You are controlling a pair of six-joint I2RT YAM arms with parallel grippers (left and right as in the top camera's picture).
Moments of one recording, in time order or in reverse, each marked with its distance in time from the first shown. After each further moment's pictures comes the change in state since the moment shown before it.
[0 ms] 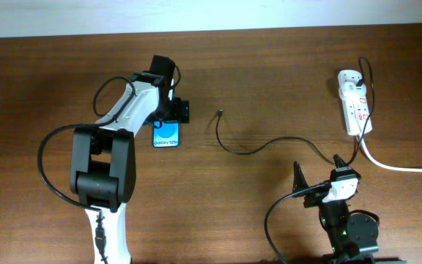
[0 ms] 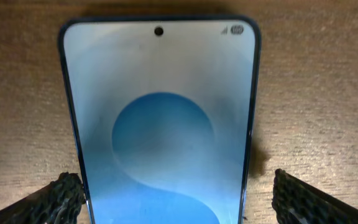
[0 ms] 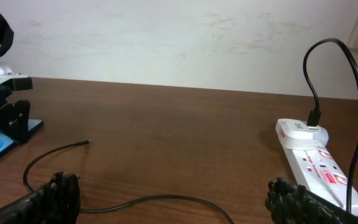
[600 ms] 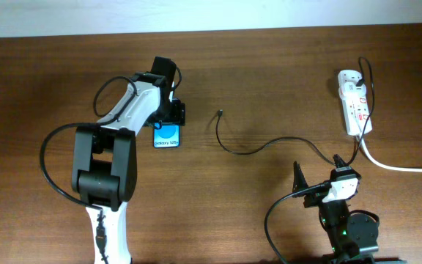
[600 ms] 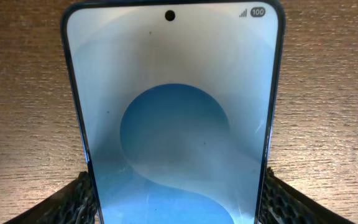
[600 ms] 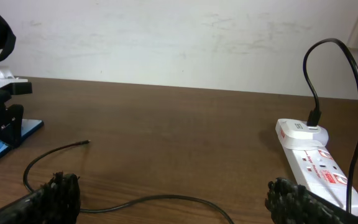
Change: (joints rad) left arm -0.005 0.017 0.005 -0.030 -0.022 0.011; right arm 0.000 0.000 0.000 0.000 0.000 0.000
